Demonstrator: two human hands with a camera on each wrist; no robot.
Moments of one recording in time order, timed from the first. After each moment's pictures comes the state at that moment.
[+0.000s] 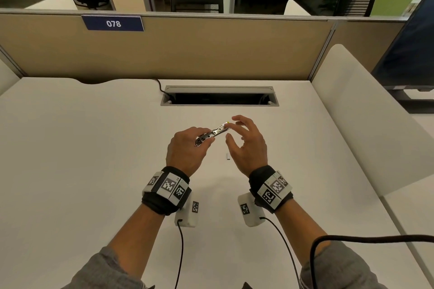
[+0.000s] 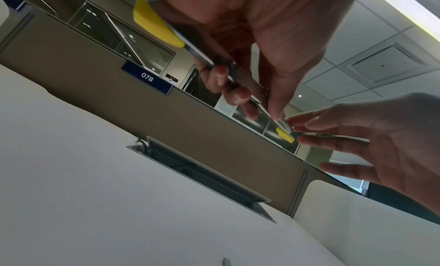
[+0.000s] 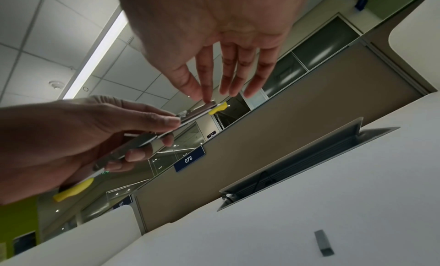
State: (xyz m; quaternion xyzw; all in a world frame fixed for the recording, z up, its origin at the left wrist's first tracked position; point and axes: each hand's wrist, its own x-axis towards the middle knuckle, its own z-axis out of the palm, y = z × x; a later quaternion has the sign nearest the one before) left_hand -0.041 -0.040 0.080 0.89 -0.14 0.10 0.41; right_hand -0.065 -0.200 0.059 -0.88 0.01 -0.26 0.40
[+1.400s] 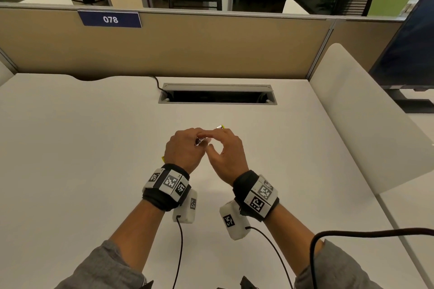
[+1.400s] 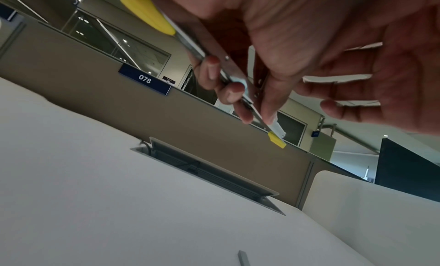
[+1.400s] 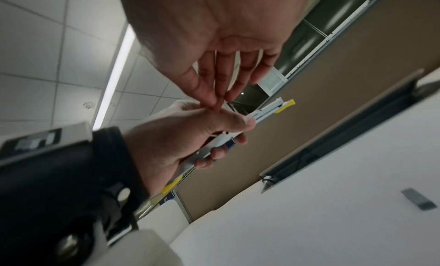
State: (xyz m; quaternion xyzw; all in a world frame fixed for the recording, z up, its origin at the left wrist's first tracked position) left_hand -0.042 -0.042 0.084 0.93 -0.12 0.05 0.35; right_hand -0.083 -0.155 0.076 -0.85 -0.06 -0.21 0.48
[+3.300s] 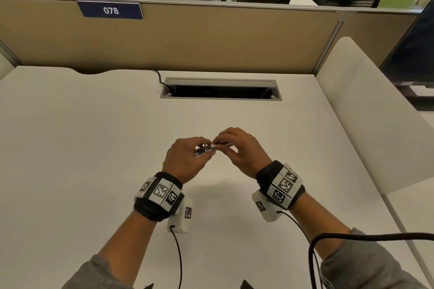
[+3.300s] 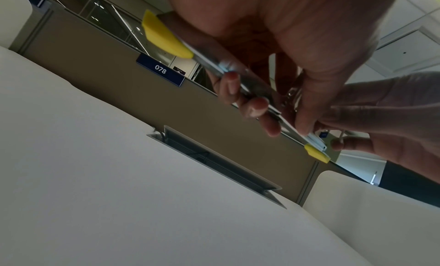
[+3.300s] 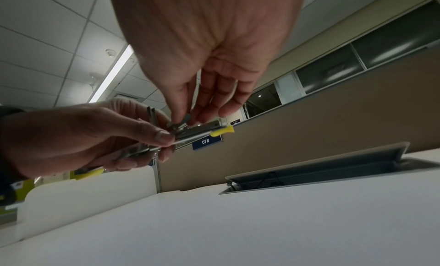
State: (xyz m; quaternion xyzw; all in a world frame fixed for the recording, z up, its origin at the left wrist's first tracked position) left_hand -0.046 -0.024 0.053 0.90 -0.17 0.02 0.41; right_hand -0.068 -0.208 0.060 -0.92 -0.18 -0.10 0.33
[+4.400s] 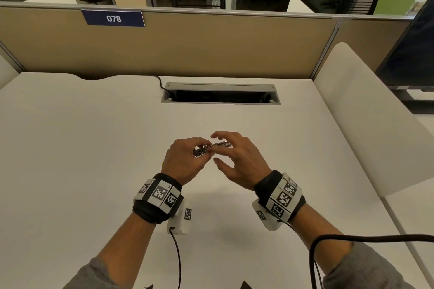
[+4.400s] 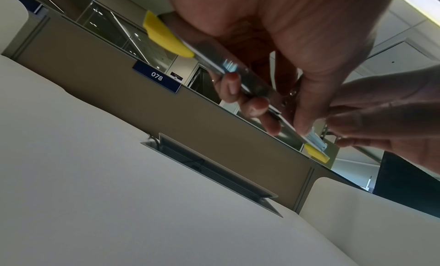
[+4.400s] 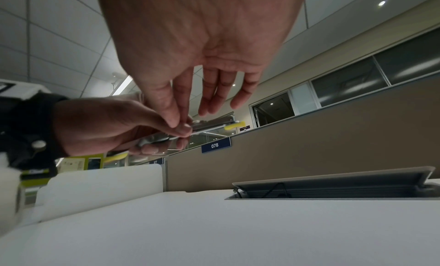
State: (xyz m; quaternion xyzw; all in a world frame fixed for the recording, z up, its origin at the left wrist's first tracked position) left_hand -0.050 -0.022 0.066 0.89 -0.19 0.06 0.42; right_hand -0.091 -0.200 0.072 -0.94 -0.20 -0.14 0.22
